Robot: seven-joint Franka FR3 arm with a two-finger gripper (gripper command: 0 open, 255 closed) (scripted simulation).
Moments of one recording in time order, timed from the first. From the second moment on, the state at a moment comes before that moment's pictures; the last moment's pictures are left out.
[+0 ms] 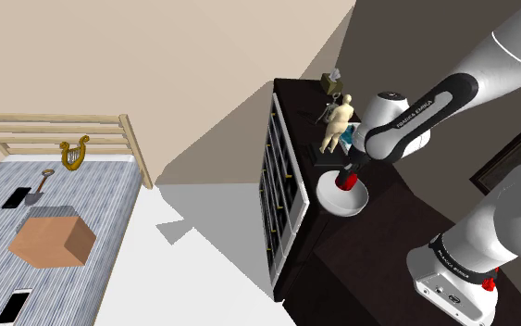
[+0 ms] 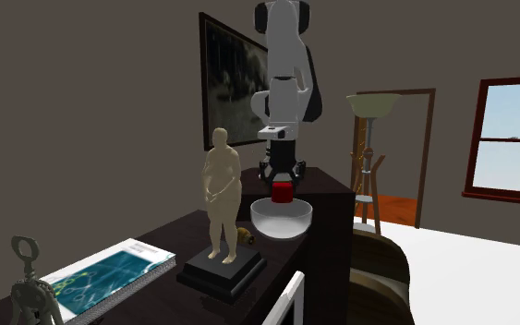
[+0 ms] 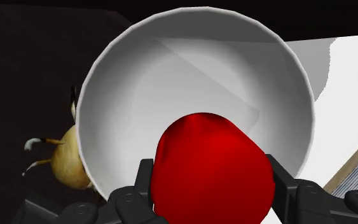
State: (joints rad) arm 0.12 0.00 -0.23 -2.83 0.00 2.83 -0.18
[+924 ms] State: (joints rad) arm 0.11 0.13 -0.19 -2.82 0.13 2.94 -0.27
